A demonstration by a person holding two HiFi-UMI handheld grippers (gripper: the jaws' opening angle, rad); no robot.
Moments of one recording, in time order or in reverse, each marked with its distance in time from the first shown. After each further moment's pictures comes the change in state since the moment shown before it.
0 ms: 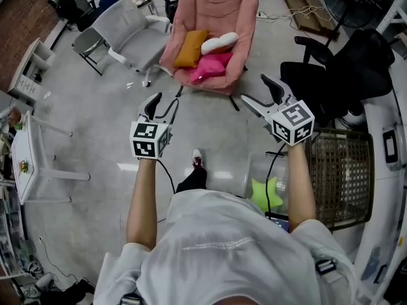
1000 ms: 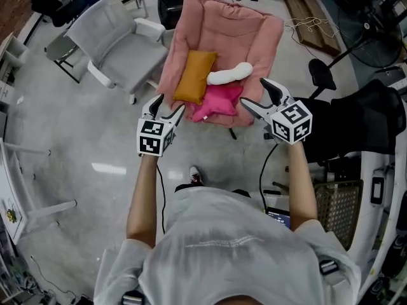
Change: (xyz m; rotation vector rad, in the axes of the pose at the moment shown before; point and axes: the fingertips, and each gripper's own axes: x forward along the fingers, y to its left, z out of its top) left arm 0.283 0.226 -0.027 -0.130 0.083 -0.122; right arm 0.319 -0.167 0.012 0.002 0.223 0.017
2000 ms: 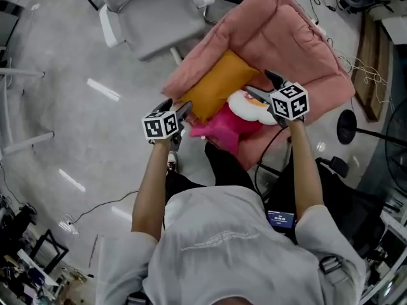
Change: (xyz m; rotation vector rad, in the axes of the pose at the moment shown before) left arm 0.220 0.123 -0.161 -0.900 0.189 0.270; right arm 0.350 -0.196 -0.092 -0.028 0.434 0.435
